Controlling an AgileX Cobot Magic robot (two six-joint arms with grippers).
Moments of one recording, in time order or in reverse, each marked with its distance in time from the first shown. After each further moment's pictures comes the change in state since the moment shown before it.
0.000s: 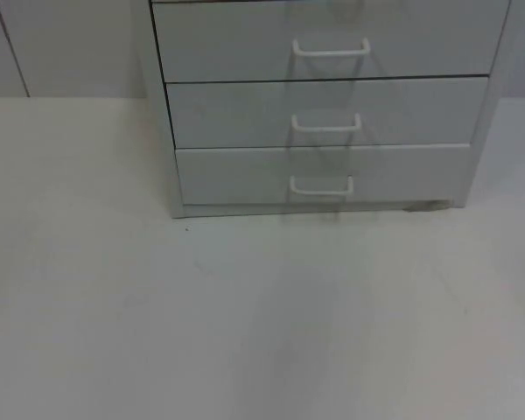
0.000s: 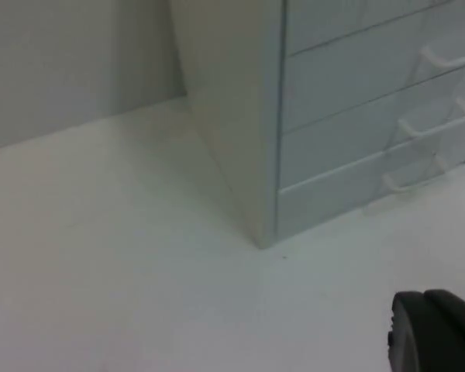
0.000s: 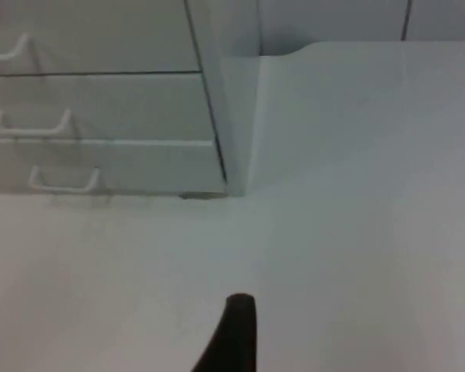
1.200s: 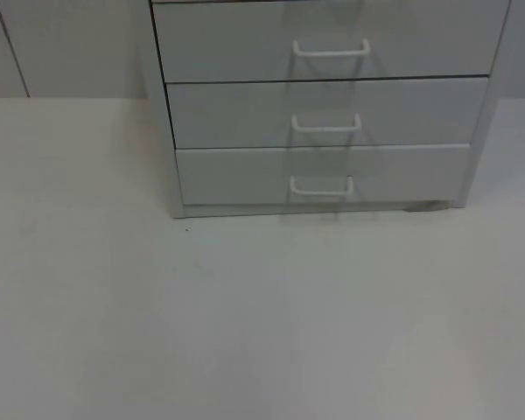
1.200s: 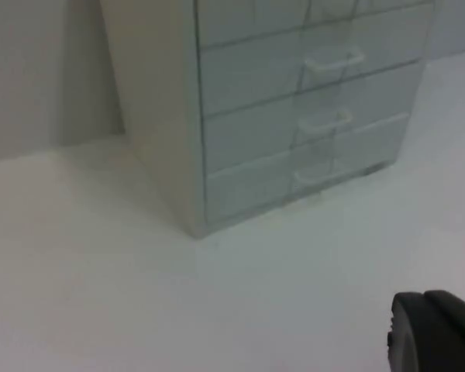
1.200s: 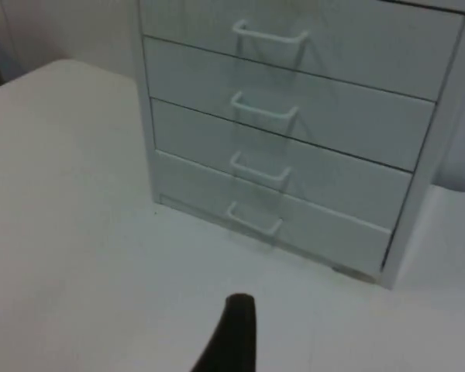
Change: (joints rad) right arm 0.382 -0.377 0.000 -0.126 0.100 0.129; left arm 0.000 -0.716 0.233 -0.179 0.277 0.115
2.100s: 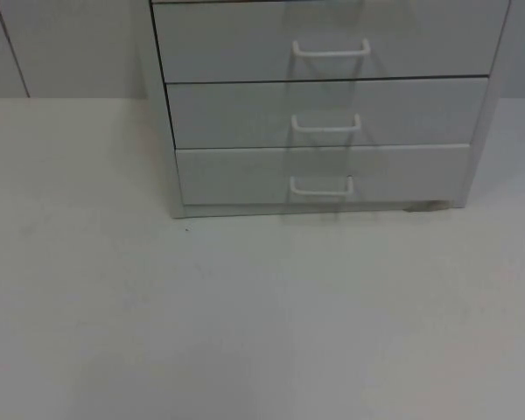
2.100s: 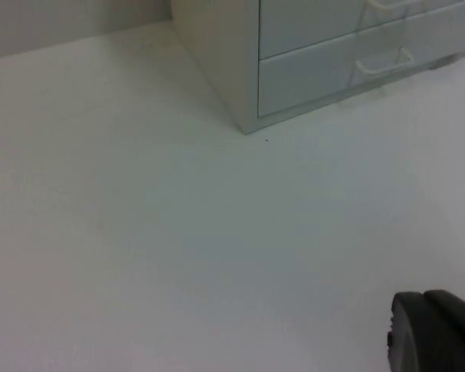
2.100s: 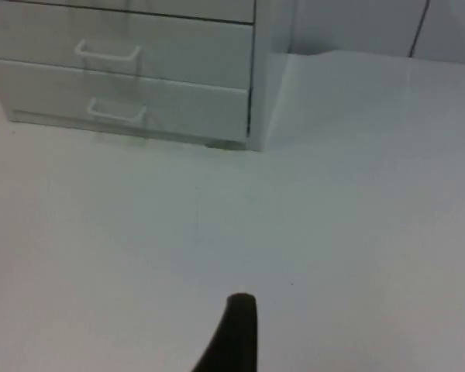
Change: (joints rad) right arm 0.004 -0.258 0.000 -0.414 0.327 0.408; left arm 0.000 0.000 0.031 0.099 0.146 -0.048
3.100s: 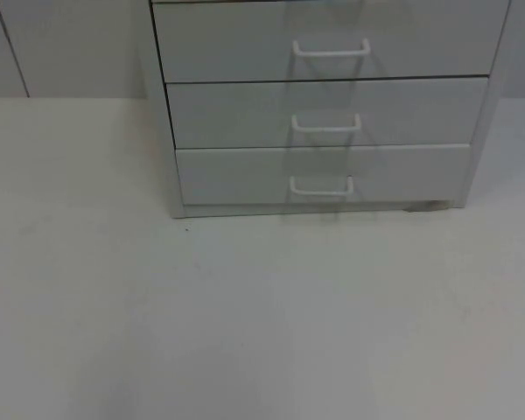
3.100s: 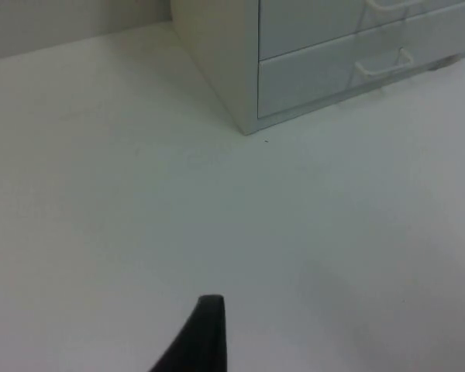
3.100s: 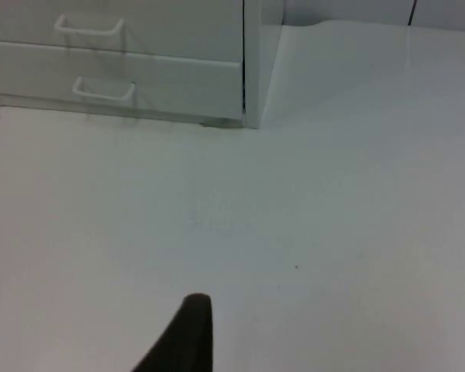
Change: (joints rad) right arm 0.000 0.000 0.075 0.000 -0.042 0.029; left arm 0.000 0.000 0.000 0.000 -0.002 0.000
